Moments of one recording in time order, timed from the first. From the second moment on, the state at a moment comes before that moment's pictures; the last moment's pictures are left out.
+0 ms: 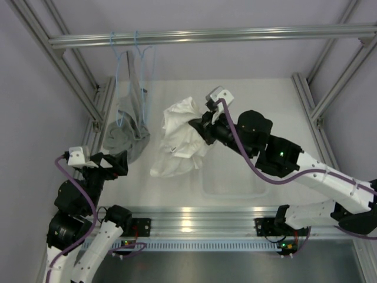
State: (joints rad) left arm -0.39 0.22 0.86 -0.67 -0.31 -0.29; right arm 1.13 1.20 1.41 -0.26 0.26 0.01
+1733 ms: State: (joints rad) left arm -0.39 0.28 0.85 -0.64 -0.27 -0.29; right arm 0.77 0.79 1.12 -0.50 0.35 0.15
